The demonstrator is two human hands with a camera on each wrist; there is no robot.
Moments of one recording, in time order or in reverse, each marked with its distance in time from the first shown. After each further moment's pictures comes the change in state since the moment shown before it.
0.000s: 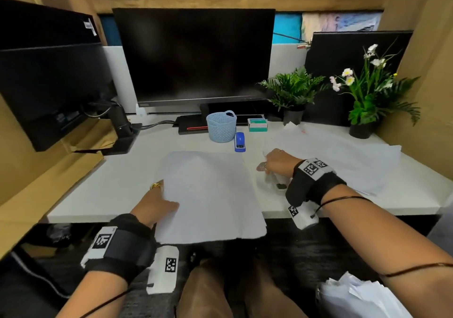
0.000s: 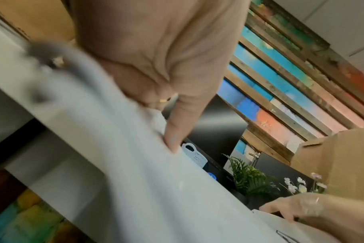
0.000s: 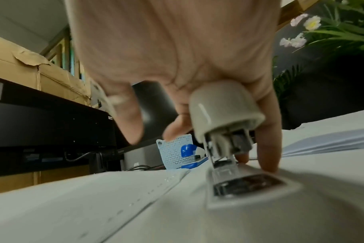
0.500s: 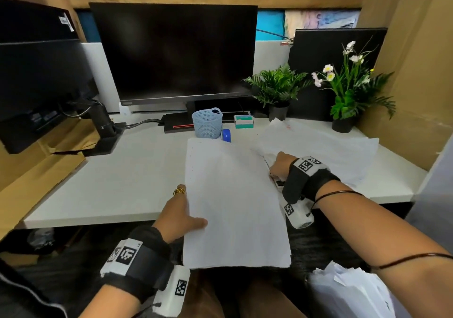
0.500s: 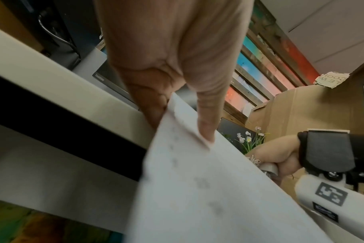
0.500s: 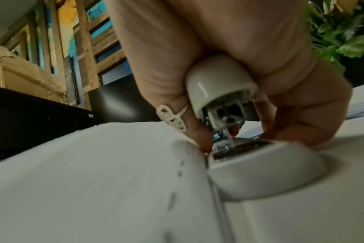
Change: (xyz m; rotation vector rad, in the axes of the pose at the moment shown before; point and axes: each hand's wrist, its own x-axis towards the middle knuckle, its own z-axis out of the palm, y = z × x) left_hand -0.029 0.014 0.063 0.191 -0.136 0.247; right_hand -0.026 0.031 -0.008 -0.066 0.031 0.281
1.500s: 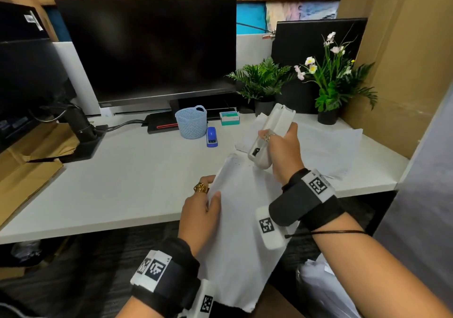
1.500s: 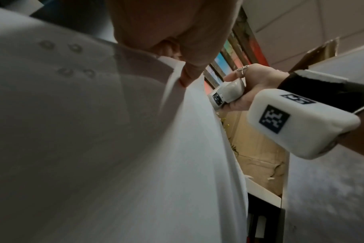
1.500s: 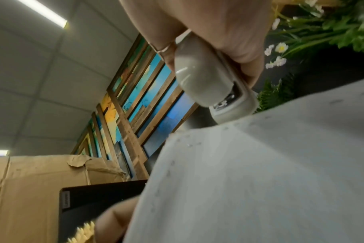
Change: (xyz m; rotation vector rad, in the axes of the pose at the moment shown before) left_hand -0.004 0.043 0.062 -0.139 0.214 0.318; right_hand -0.063 -0.010 -0.011 1.413 0.477 -0.237
